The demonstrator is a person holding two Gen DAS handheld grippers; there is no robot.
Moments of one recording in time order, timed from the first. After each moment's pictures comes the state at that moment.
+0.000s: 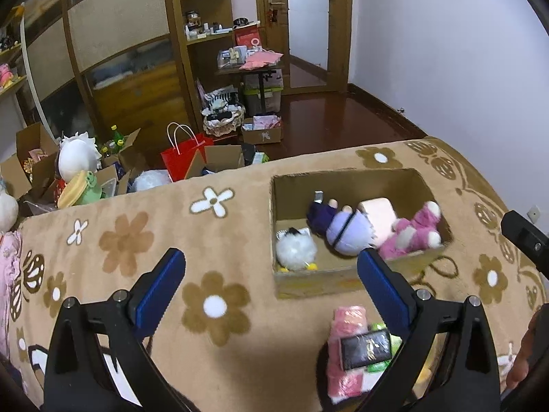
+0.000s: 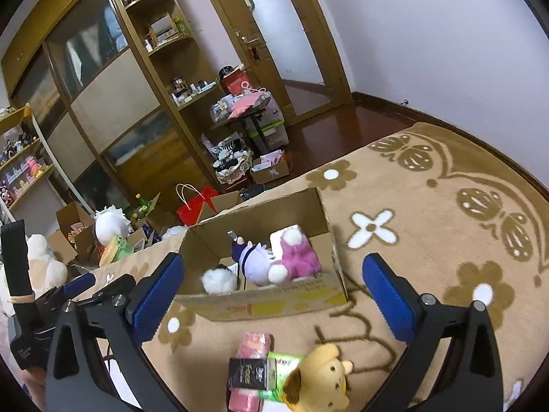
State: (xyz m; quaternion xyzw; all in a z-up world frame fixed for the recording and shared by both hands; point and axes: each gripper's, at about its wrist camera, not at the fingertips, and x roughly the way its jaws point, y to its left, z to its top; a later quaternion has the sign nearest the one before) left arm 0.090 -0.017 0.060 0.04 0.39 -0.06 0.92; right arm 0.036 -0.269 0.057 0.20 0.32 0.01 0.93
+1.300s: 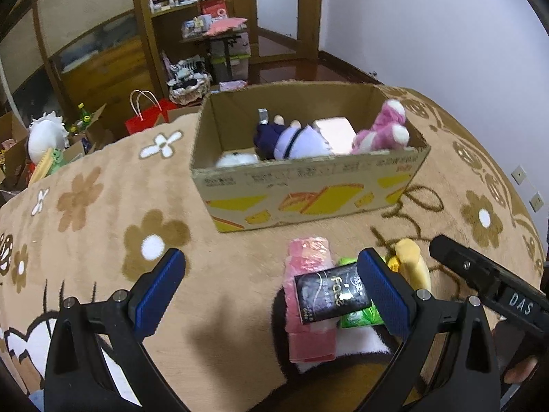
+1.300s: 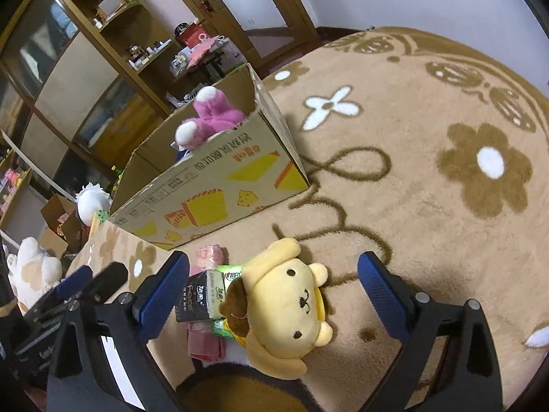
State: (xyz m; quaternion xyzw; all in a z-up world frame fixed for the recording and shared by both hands) left arm 0.051 -0.059 -0.026 0.05 0.44 -0.11 0.89; right arm 0.004 -0.283 -0.068 0.28 0.42 -0.02 0.86
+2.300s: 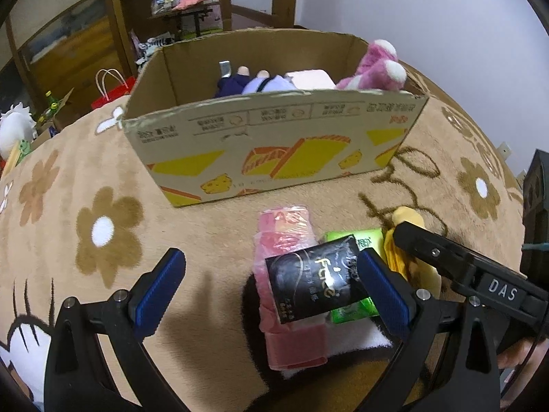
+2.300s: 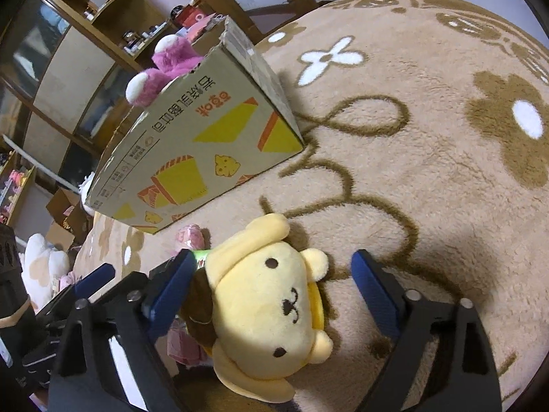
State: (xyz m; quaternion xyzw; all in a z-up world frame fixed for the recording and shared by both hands) left arm 0.062 -0.075 -0.077 0.05 0.49 -0.17 0.86; right arm 0.023 -0.284 -0.120 0.30 0.46 0.02 0.84
